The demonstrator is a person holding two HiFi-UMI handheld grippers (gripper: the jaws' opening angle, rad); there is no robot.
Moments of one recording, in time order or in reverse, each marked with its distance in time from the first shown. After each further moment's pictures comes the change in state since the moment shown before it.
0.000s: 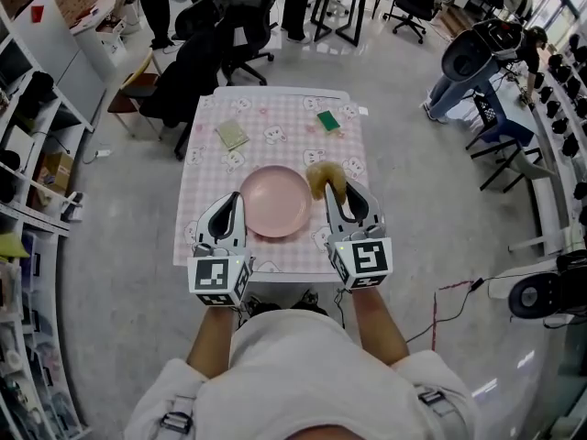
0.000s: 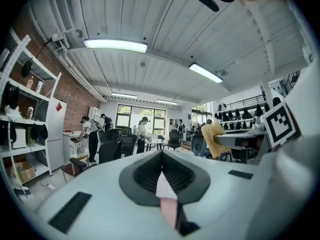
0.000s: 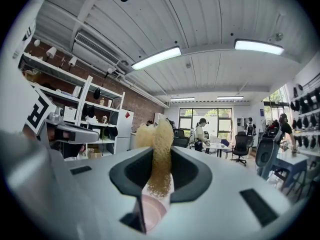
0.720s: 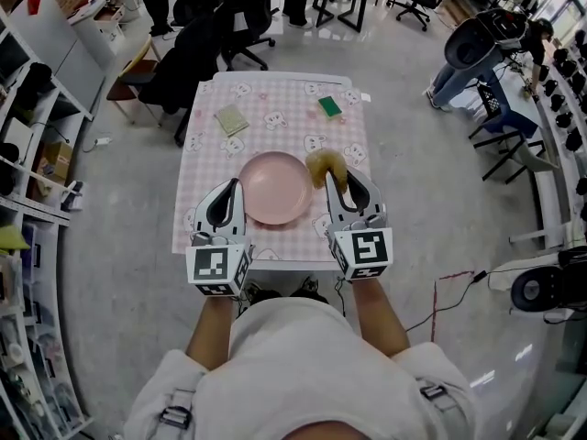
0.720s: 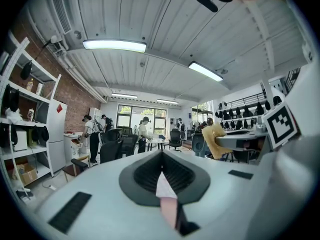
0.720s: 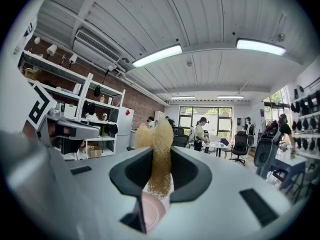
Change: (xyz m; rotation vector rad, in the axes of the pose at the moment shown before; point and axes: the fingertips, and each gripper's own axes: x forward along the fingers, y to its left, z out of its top) left arm 0.002 -0.002 -0.003 0.017 0.002 0.008; right arm -0.001 -0.001 -0.010 -0.018 0.021 -0.002
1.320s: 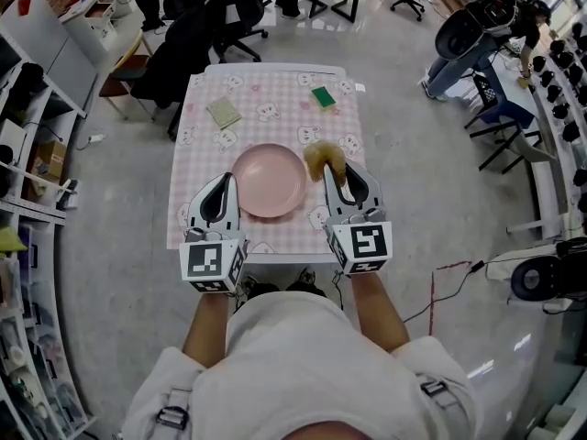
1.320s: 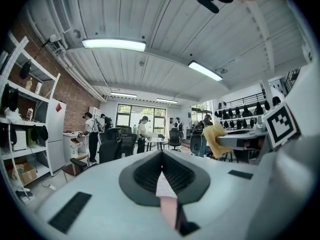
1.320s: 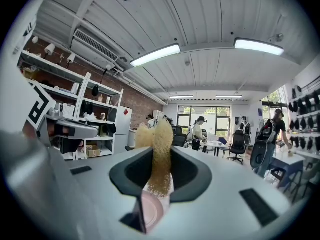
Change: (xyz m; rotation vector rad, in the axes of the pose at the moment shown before) left arm 0.004 -0.003 -0.002 0.001 0.012 -0.006; right arm -0.003 -0.009 -0.004 0.007 0.010 -0.018
